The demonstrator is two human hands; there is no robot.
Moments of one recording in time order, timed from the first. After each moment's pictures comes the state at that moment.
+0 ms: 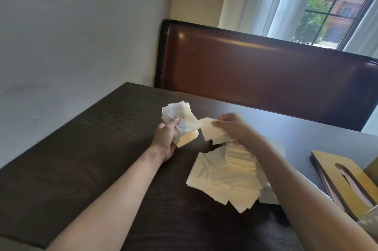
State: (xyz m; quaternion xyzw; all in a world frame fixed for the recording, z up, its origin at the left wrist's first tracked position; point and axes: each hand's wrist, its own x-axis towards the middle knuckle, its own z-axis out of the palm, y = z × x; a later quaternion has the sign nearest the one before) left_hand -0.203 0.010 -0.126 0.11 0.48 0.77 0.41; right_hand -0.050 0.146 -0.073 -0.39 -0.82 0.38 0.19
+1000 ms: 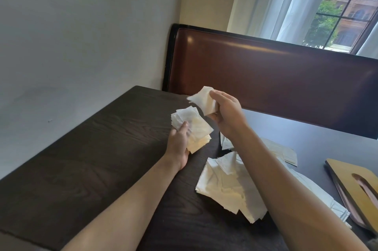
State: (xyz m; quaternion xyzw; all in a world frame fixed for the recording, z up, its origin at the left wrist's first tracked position) left_hand -0.188 0.012 -0.125 0.09 0.47 0.78 0.39; right_hand -0.110 0.095 -0.029 -0.27 -0.55 0.69 0.38
